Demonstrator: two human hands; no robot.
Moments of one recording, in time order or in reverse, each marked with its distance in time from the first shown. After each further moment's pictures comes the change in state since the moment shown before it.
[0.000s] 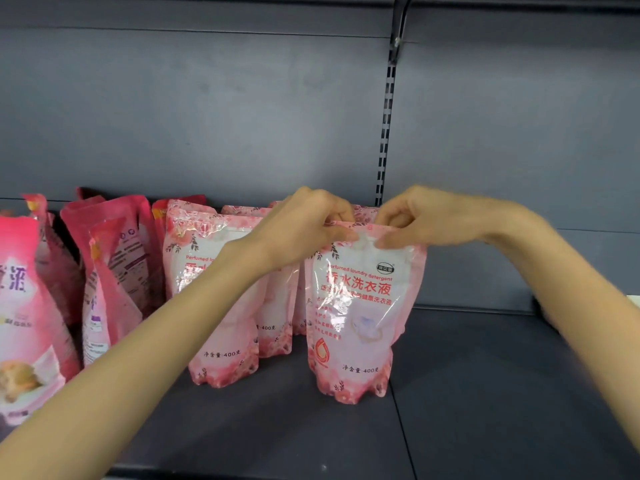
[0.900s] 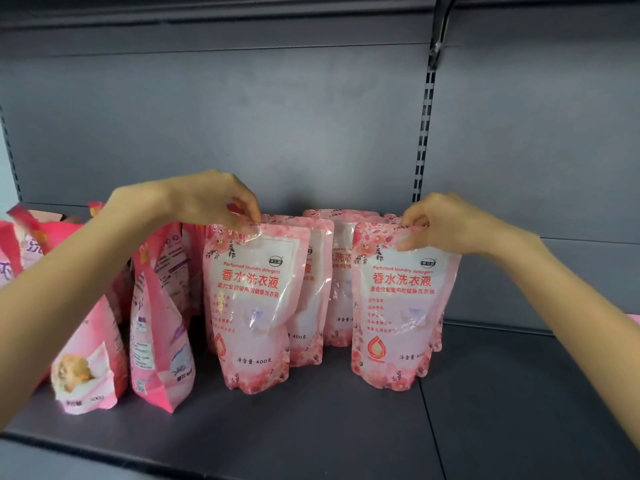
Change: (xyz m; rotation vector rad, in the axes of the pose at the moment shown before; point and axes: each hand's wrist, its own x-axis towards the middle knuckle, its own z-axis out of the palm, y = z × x) left_hand -0.027 -0.085 -0.109 0.272 -0.362 -0.309; right_hand 0.054 0.029 0.013 -0.180 0.248 -0.022
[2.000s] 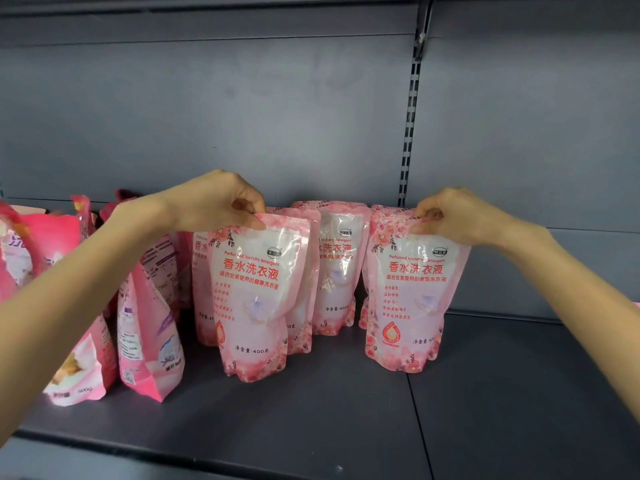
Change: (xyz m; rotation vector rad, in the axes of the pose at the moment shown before) left_hand -0.004 0.019 0.020 -0.090 0.109 0.105; right_hand -0.012 0.031 -0.005 -0.040 0.060 0.034
